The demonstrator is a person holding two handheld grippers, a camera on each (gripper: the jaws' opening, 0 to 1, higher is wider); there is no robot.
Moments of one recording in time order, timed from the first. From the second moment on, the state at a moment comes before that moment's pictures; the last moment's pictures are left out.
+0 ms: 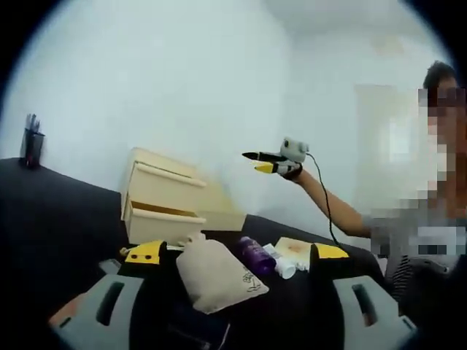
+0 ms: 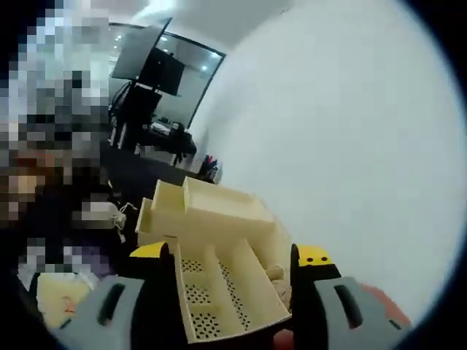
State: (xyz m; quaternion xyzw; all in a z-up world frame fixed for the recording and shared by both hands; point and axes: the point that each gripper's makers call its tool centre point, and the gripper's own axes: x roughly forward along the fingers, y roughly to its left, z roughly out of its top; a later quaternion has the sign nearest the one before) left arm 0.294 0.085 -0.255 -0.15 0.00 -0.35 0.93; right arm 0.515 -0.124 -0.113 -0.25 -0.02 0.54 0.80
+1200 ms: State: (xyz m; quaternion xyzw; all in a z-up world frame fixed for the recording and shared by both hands) left arm 0.296 0.090 -0.267 -0.11 0.04 -0.29 0.95; right arm 0.407 -0.118 -0.173 -0.22 0.10 0.59 0.77
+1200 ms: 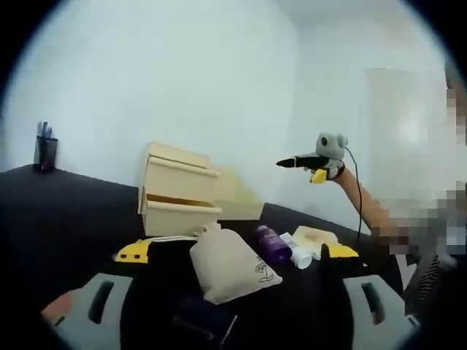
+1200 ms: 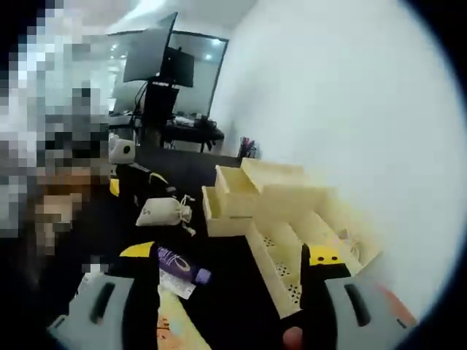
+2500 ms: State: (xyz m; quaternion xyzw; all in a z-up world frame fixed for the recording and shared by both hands) left arm 0.340 0.063 -0.296 0.08 0.23 -0.05 0.97; right arm 0.367 -0.098 -0.206 -0.22 0.10 0.66 0.71
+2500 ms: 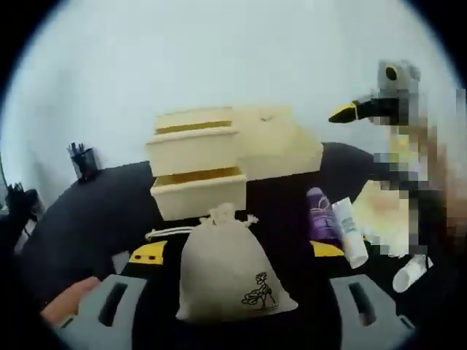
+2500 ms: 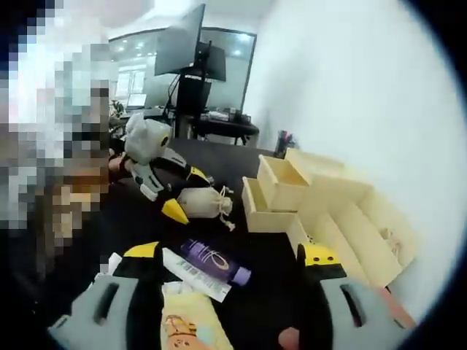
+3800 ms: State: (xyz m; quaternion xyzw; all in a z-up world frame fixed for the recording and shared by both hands) left arm 0.339 0.076 -0.270 0.08 0.18 0.00 0.98; right arm 0.376 -0.091 -0.181 -0.16 0.07 0.68 0.72
